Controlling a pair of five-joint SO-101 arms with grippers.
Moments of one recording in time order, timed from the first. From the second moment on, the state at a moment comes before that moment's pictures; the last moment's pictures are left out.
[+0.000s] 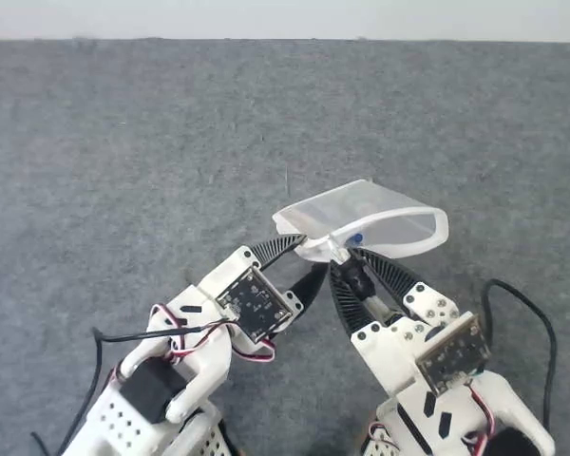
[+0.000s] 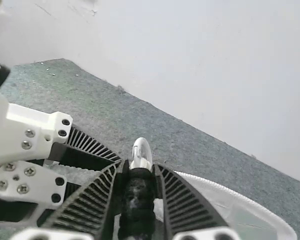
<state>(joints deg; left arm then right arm) 33.8 -87.1 75.7 45.3 -12.4 -35.4 -103.4 54.5 65.4 9.8</state>
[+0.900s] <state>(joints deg) 34.0 -87.5 75.7 46.1 -12.4 -22.8 -103.1 68.0 42.7 8.7</state>
